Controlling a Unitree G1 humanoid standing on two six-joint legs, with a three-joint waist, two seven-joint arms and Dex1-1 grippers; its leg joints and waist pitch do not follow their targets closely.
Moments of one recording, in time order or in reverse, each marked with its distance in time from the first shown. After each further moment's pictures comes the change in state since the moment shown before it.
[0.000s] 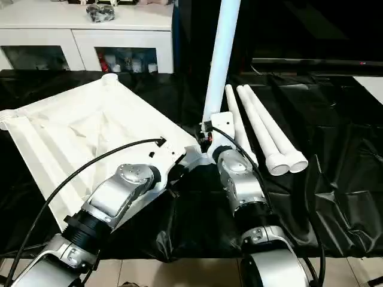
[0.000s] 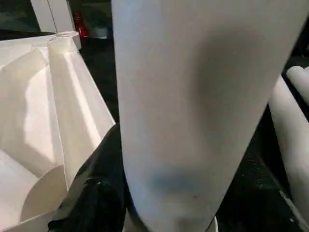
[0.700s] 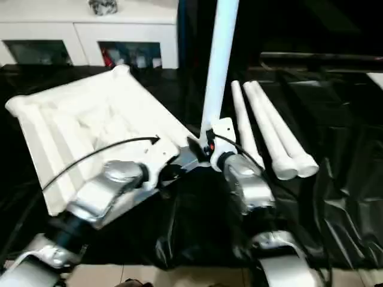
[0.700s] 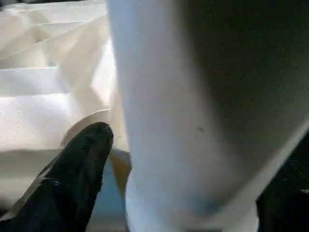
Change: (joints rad) left arm 0.023 0.148 -0.014 -0.091 -0.042 -0.098 -0.248; right arm 0.078 -0.131 0.053 -0.159 0.029 0.120 0.340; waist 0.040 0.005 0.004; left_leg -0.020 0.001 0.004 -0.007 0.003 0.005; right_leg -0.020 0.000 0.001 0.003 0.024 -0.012
